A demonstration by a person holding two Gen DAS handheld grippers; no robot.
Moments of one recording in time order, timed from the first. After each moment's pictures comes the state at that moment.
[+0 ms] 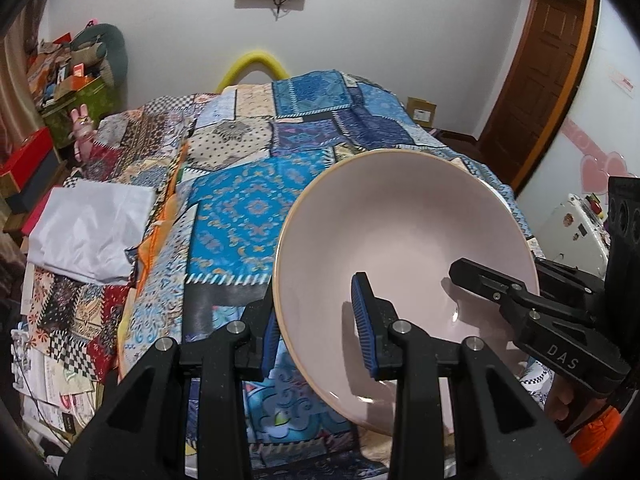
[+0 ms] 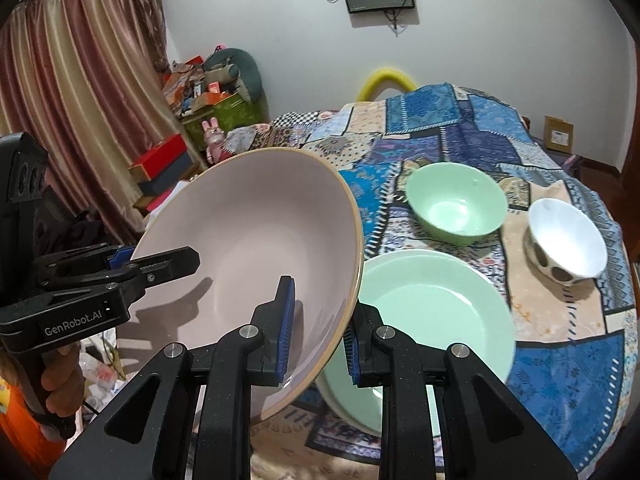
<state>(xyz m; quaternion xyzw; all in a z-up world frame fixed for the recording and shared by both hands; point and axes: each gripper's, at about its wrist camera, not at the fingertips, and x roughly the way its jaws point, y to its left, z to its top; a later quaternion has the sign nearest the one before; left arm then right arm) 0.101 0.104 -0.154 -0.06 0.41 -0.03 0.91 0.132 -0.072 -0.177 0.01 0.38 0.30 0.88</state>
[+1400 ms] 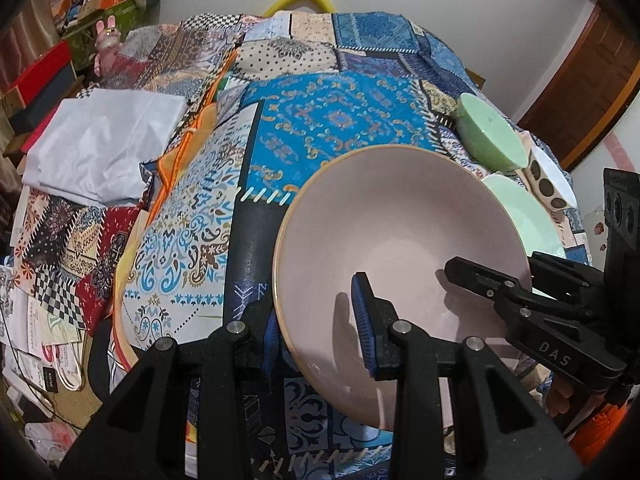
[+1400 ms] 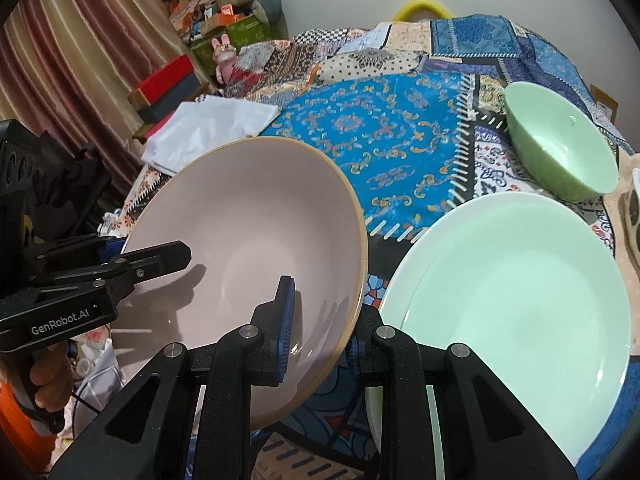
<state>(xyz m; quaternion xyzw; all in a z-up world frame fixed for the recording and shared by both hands) 0.121 0.180 -0.255 -0.12 0.50 0.01 0.86 0.160 0.005 -0.260 -0.05 0.49 0.33 0.81</state>
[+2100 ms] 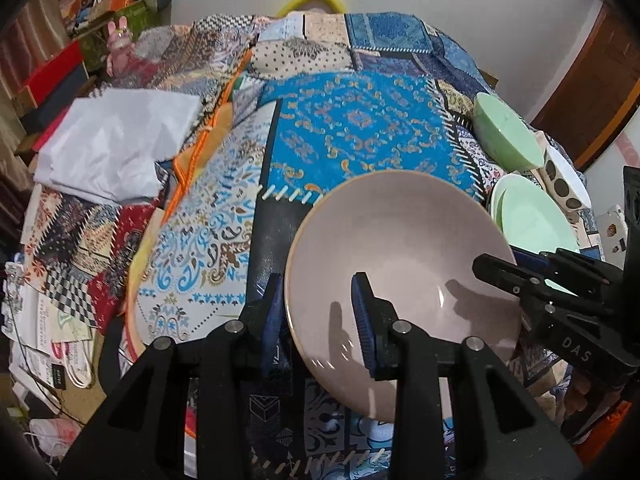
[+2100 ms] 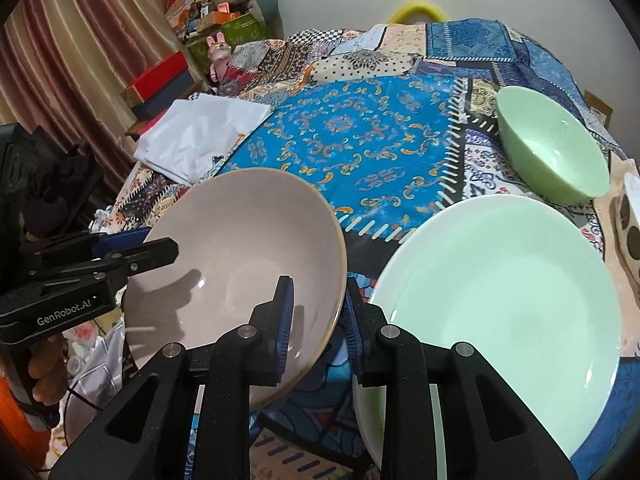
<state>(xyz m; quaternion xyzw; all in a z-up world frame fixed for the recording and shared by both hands) 0.117 0.184 -0.254 -0.11 0.49 0.04 0.86 0.161 -0.001 -0.255 -0.06 0.48 0.31 0.82</state>
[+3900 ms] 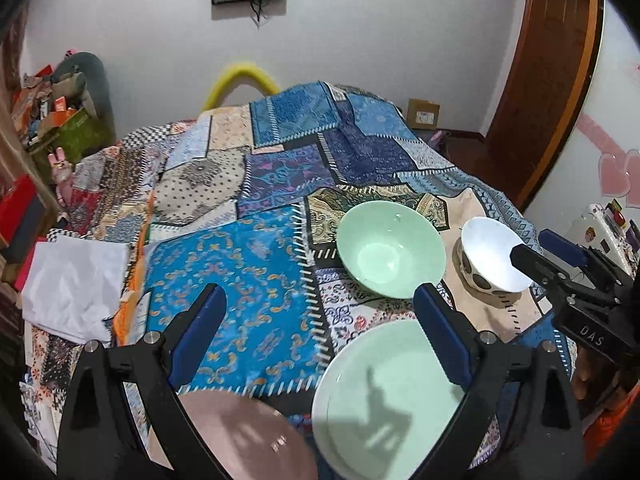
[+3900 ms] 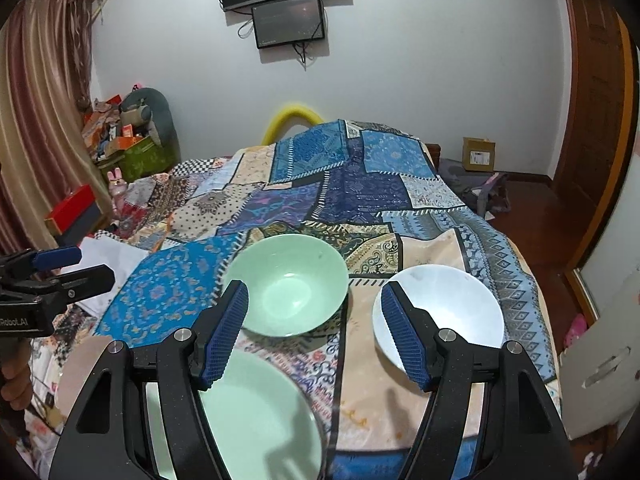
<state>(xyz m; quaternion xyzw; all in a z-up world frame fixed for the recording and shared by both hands) 0.253 0.032 -0.145 -0.02 0.41 -0.03 0.91 0.233 -0.174 -0.161 0.01 0.33 0.16 0.93</state>
